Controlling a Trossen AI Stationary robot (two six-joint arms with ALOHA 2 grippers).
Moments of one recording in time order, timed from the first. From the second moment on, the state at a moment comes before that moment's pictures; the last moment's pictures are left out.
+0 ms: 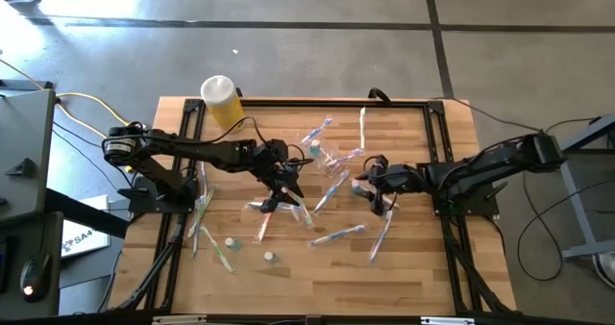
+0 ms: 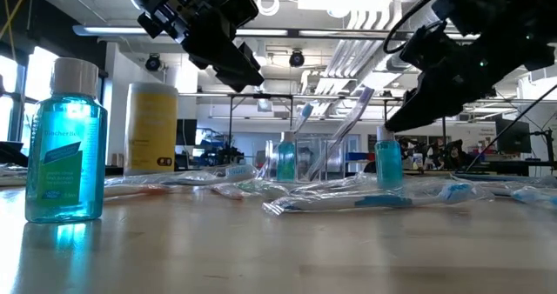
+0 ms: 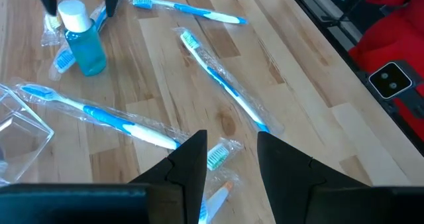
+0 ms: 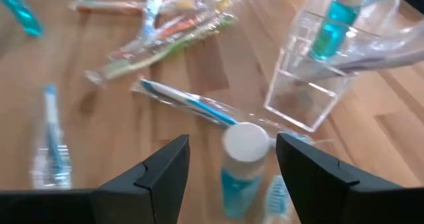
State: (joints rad) left arm 0.08 1.49 0.94 -0.10 0.48 0.15; right arm 0.05 1.18 0.33 0.27 0.20 0.15
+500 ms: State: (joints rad) left arm 0.08 1.49 0.94 -0.11 0.48 0.15; right arm 0.05 1.25 0.33 0.35 0.26 0.07
